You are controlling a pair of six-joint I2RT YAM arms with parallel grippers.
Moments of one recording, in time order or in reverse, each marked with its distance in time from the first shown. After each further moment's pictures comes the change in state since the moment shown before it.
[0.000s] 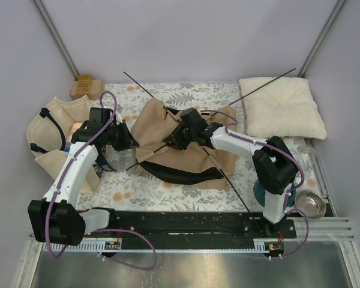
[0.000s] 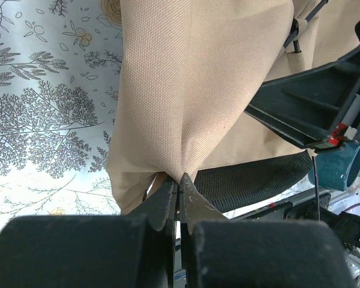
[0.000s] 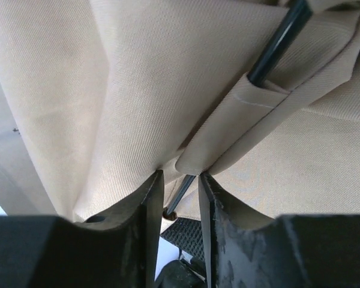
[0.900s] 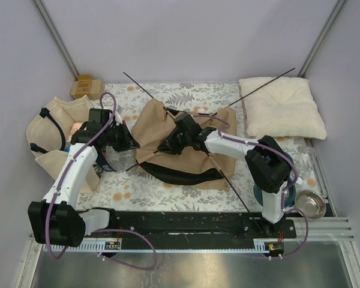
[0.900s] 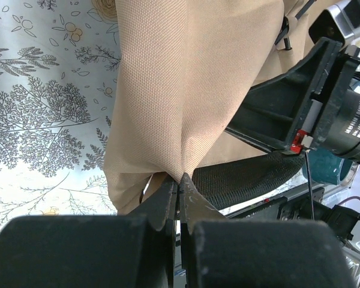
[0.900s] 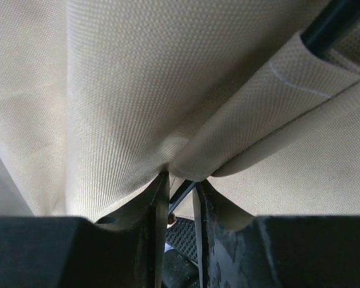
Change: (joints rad) left arm 0.004 -0.010 -0.015 0.003 0.033 -0.002; right arm 0.051 0.037 -0.014 0.074 -0.055 0.024
